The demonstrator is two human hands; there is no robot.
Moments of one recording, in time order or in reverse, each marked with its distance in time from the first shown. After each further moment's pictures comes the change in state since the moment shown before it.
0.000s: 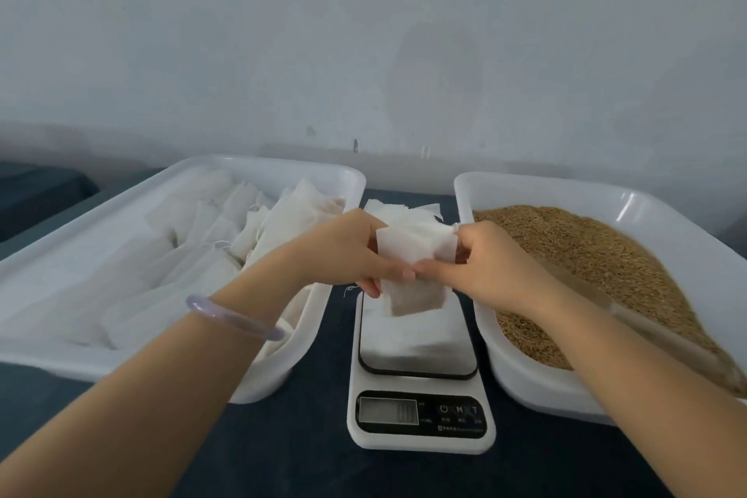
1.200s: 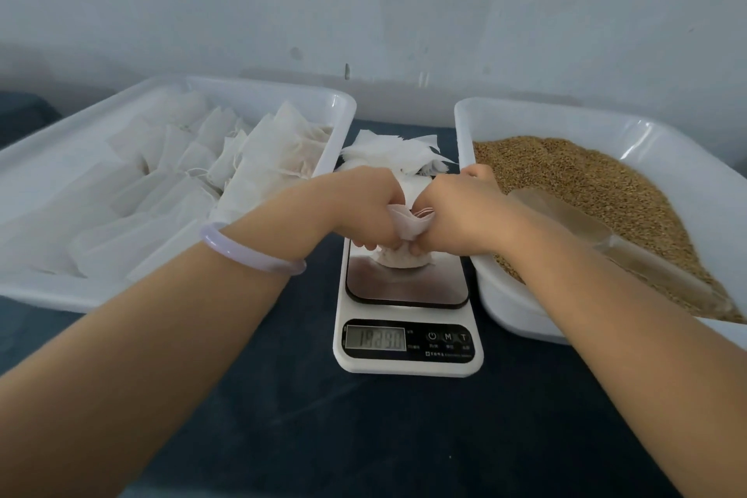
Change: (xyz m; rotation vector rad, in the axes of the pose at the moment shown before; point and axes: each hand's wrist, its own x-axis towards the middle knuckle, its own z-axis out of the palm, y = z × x) left_hand 0.023 -0.001 0.032 0.495 -0.133 -0.128; right_hand 0.012 0.006 0.024 -0.627 -0.265 0.002
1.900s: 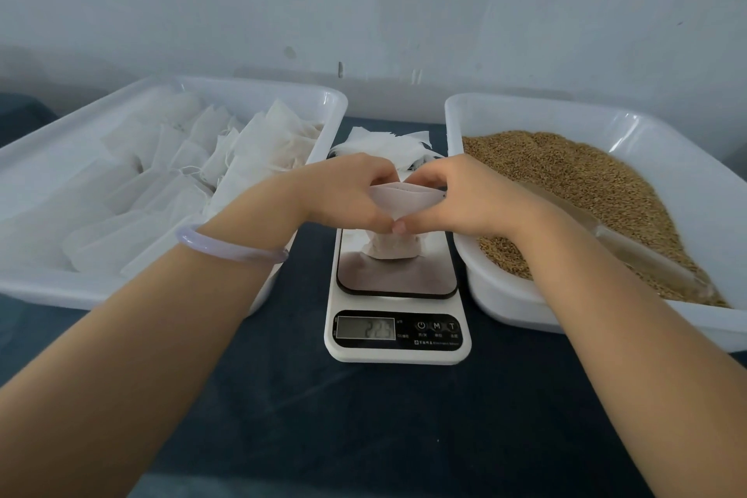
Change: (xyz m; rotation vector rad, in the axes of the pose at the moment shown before) left_hand -0.009 -0.007 -0.003 -0.123 0.108 0.127; right_hand -0.014 0.013 -0.009 0.604 0.005 0.031
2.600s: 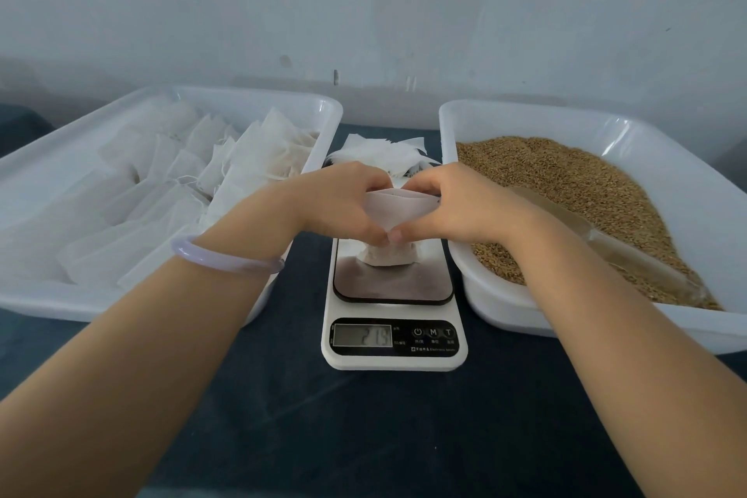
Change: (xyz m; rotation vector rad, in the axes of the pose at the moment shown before) left_hand 0.001 -0.001 0.001 0.024 0.009 0.020; right_hand 0.002 0.004 0.001 -0.006 -0.008 -0.017
